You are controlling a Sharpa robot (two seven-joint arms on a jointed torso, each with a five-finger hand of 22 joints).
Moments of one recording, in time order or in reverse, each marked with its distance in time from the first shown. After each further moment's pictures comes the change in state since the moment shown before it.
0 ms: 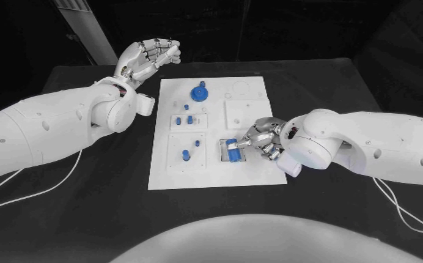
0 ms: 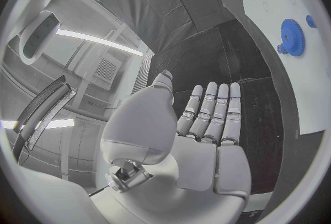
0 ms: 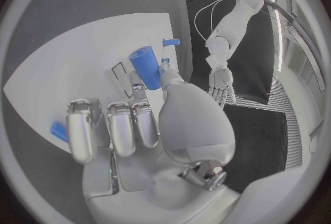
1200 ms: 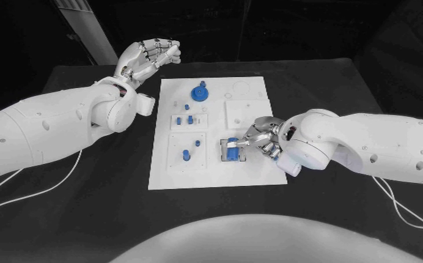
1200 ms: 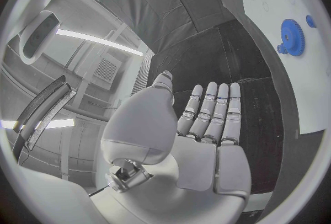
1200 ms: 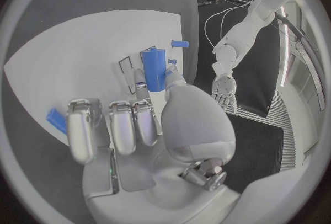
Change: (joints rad) left arm 0.000 -0.002 0.000 0.001 0.000 0.001 0.000; left_hand 0.001 0.009 -0.006 0.000 0.015 0.000 0.000 0.010 0.000 -0.004 0.004 0.004 -0.001 0.000 0.000 0.009 -0.010 0.000 0.000 0.000 -0.004 -0.002; right arm 0.000 0.017 0.000 -0.002 -0.128 0.002 -0.050; right_hand -0.080 -0.057 -0.128 0.095 -0.070 0.051 -0.031 -0.021 0.008 0.000 0.000 0.000 0.000 0.000 0.000 0.000 0.000 0.000 0.000 0.000 0.000 0.000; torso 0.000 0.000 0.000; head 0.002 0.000
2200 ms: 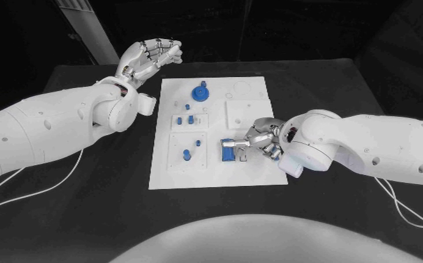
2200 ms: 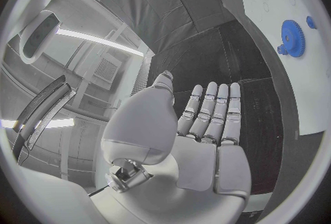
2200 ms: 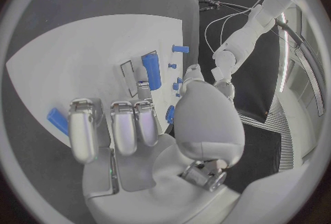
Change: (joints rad) left arm 0.000 0.002 0.000 -0.001 0.000 0.004 0.000; left_hand 0.003 0.003 -0.003 -0.003 0.005 0.000 0.000 0.000 0.000 0.000 0.000 0.004 0.000 -0.003 -0.003 0.000 -0.003 0.000 0.000 0.000 0.000 -0.001; right arm 0.000 -0.007 0.000 0.012 -0.035 0.028 0.000; right_hand -0.148 -0.138 -0.121 0.086 -0.022 0.040 -0.025 0.073 0.080 0.002 -0.027 0.000 0.000 -0.001 -0.031 0.000 0.000 0.000 0.000 -0.029 0.000 0.000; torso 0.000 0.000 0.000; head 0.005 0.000
